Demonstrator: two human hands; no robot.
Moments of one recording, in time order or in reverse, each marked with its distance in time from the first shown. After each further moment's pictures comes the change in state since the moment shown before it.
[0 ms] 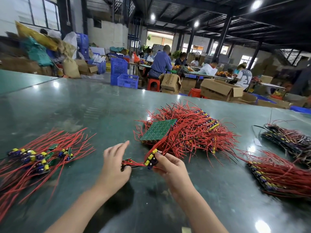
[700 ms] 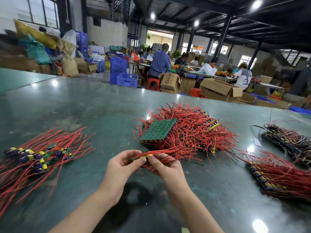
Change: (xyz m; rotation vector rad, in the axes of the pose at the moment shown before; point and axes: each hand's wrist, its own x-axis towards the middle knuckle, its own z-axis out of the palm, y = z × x) left_hand -0.008 0.023 0.011 -1.060 -0.005 -0.366; right_hand -0.001 0.009 0.004 -0.250 -0.001 -0.155
